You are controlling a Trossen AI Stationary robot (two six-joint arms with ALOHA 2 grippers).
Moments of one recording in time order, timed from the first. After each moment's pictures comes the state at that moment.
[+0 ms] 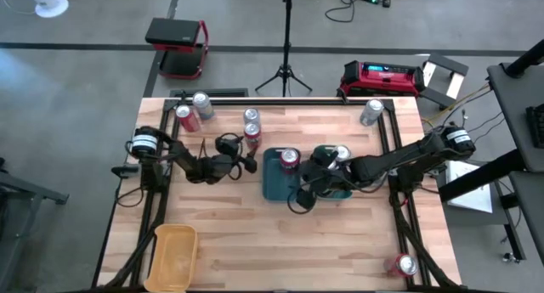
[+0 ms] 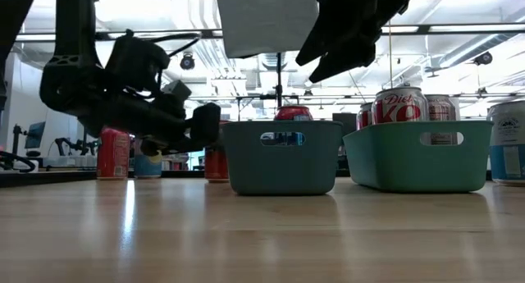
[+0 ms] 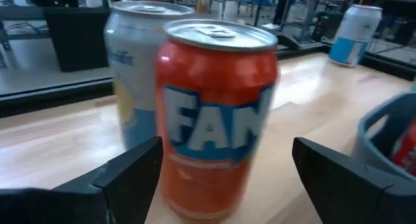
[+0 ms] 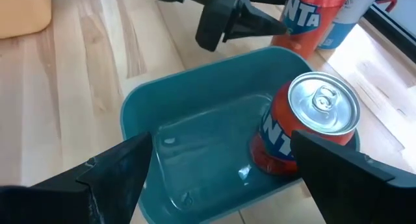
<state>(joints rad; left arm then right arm) 0.07 1.88 0.37 1.23 -0.82 -0.35 0.23 1.52 1.03 -0.30 0.42 0.41</state>
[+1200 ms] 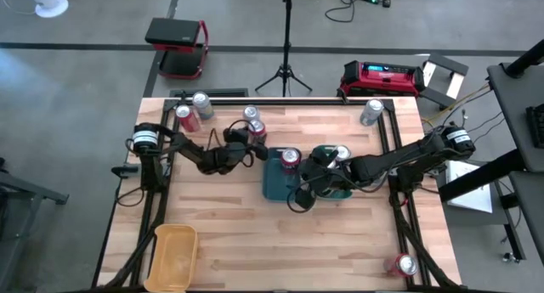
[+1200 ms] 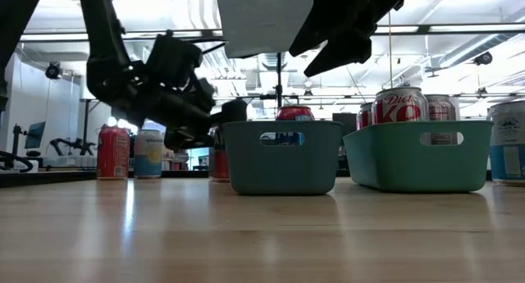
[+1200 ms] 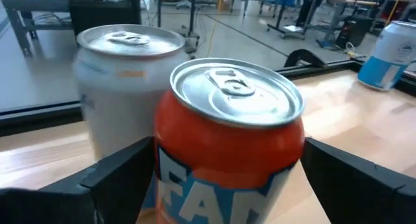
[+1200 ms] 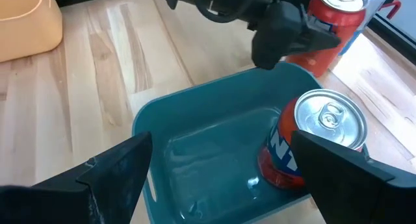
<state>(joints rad) 0.16 1.88 0.59 0.99 -0.80 -0.39 0.23 1.52 1.04 -0.27 0.41 0.42</state>
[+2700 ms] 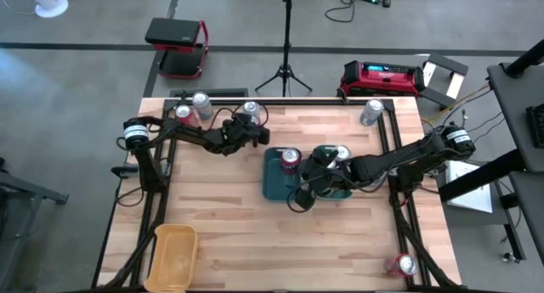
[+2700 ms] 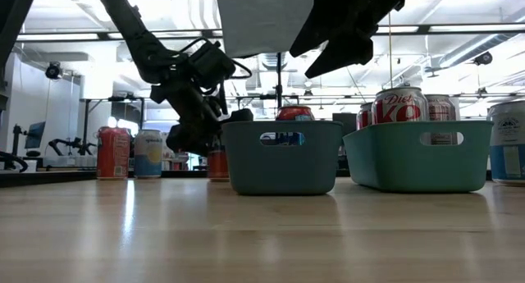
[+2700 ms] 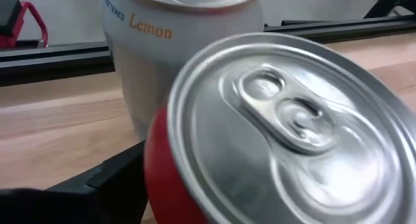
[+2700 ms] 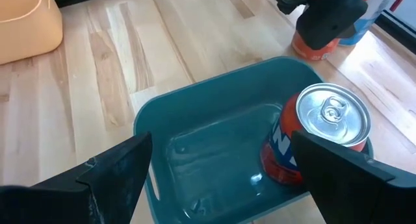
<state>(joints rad) 0.34 1.80 0.84 0.22 -0.64 -0.70 0.23 1.52 1.04 -0.28 0.41 0.45</state>
